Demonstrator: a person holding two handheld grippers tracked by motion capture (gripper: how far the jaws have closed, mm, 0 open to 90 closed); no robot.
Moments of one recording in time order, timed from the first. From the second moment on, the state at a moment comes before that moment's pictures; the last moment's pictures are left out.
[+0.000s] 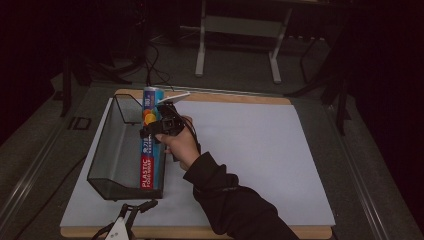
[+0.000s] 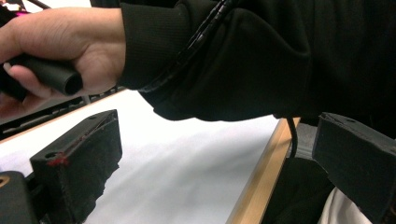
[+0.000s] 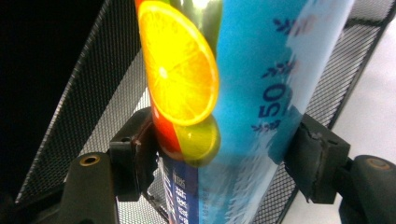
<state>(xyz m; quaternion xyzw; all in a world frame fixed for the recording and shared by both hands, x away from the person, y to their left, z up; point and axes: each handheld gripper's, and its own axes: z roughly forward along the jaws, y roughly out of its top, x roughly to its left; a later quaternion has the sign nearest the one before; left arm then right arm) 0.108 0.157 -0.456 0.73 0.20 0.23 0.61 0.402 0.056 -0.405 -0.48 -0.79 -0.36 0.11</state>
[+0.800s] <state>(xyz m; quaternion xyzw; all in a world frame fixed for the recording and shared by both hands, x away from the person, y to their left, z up) 0.107 0.159 -0.456 0.73 0.20 0.22 0.62 0.420 0.092 -0.445 -0.54 -0.76 -0.36 0.08</state>
